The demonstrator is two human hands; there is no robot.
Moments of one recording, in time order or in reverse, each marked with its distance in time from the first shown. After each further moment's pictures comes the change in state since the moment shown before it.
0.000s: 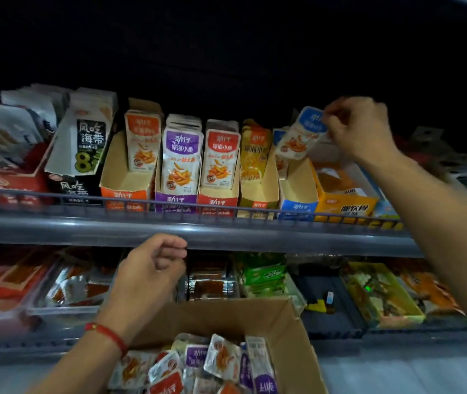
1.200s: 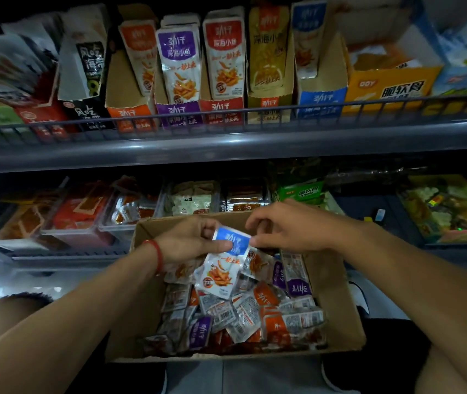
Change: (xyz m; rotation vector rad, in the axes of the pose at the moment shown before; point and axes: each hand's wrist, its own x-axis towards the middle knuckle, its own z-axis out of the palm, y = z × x) left_hand -0.016 -0.086 0.032 0.148 -0.637 -0.285; right_hand -0.258 -0.058 0.077 0.417 -1.134 -0.210
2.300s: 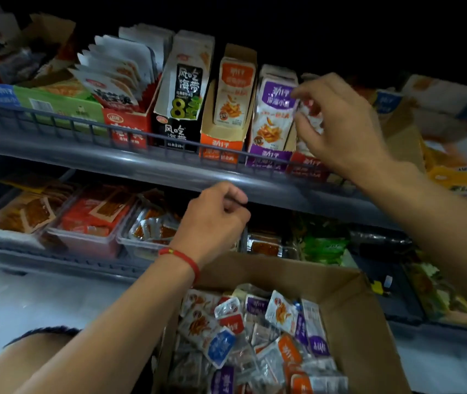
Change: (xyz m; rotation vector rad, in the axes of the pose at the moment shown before) left_hand -0.063 0.066 -0.077 -0.076 0.598 0.255; right_hand 0.116 -0.107 -0.139 -0.636 0.911 -0.226
